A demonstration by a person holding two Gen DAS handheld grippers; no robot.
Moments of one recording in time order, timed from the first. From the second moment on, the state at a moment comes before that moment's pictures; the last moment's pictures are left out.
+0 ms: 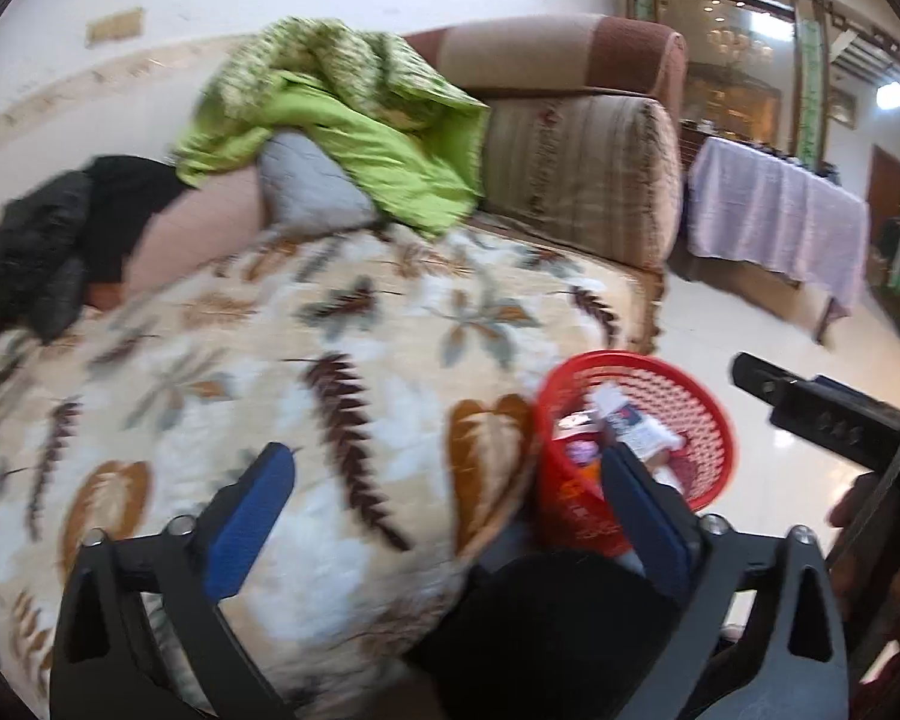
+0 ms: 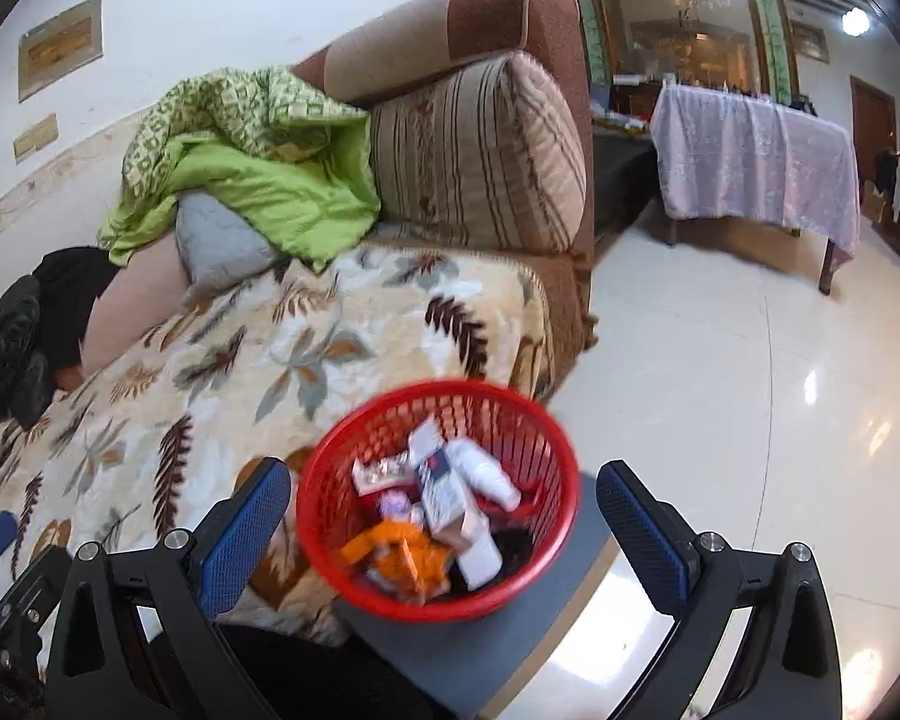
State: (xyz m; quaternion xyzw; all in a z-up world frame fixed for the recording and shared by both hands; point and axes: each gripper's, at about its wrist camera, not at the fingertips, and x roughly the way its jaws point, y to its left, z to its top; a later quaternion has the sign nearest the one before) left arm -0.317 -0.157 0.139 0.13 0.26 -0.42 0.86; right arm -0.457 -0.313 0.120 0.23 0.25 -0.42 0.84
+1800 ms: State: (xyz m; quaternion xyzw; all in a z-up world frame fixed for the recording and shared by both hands) left arm -0.317 -0.138 0.124 0.18 0.24 -0.32 0.90; right arm -0.438 -0.275 0.106 0.17 0.31 -0.45 0.82
